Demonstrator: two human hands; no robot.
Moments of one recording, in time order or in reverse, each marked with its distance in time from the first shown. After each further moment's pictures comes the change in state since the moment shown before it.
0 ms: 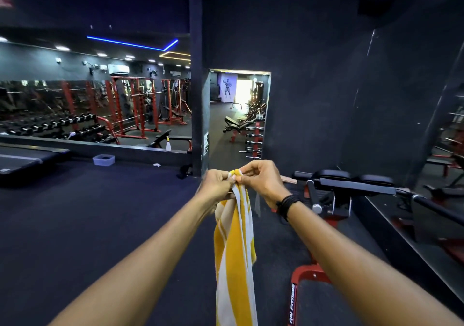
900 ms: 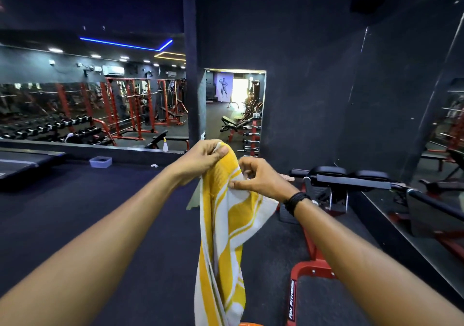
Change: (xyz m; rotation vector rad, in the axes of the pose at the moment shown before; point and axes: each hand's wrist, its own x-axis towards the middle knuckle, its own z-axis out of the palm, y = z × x) left_hand -0.004 0.058 -0.040 0.256 -0.285 0.341; right_hand -0.012 -0.009 -0.024 -0.119 -0.360 -0.289
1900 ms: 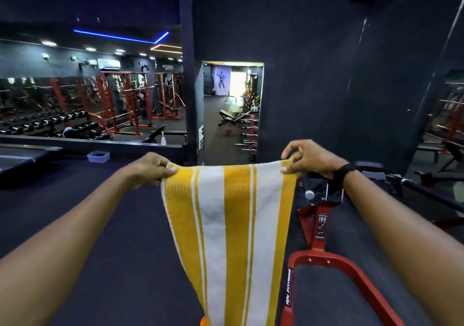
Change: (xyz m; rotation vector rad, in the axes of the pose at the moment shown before) left_hand -0.044 -0.051 -0.075 0.247 0.096 -0.415; right_hand -0.046 0.001 -0.102 -0.026 0.012 0.372
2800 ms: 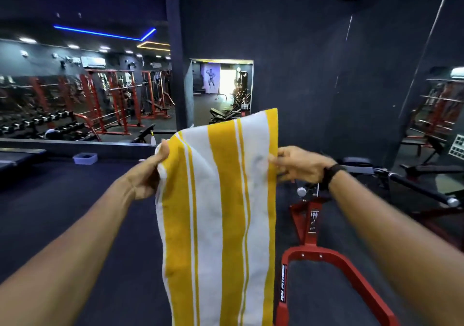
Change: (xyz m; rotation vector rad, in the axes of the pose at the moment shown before) left_hand -0.005 0.005 0.024 -0.745 -0.154 -0.152; right_hand 0.012 0.018 0.014 0.458 -0.085 0.116
